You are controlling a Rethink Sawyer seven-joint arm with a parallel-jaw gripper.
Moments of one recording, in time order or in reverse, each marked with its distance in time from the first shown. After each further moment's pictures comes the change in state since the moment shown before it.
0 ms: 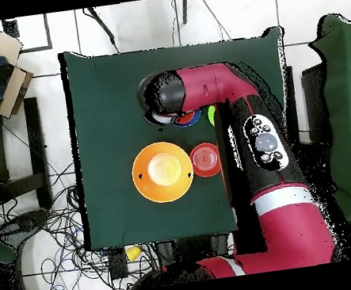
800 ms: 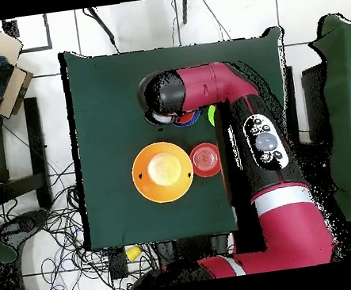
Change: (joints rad) arm 0.000 0.003 0.000 -0.002 0.001 0.000 0.000
